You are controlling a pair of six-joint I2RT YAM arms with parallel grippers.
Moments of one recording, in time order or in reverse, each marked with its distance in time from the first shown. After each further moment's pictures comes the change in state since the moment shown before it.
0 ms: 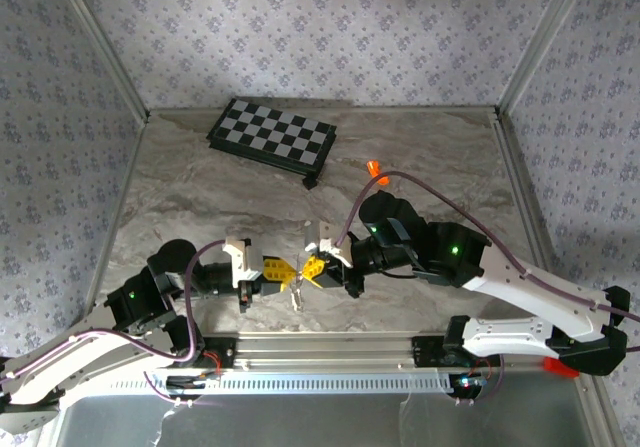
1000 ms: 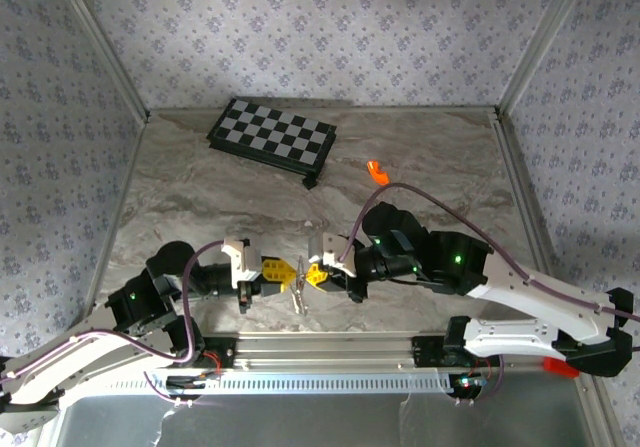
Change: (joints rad) left arm -0.006 -0.014 -0.020 0.039 0.000 -0.025; right arm 0.035 -0.052 -0.080 0.026 0.085 -0.071
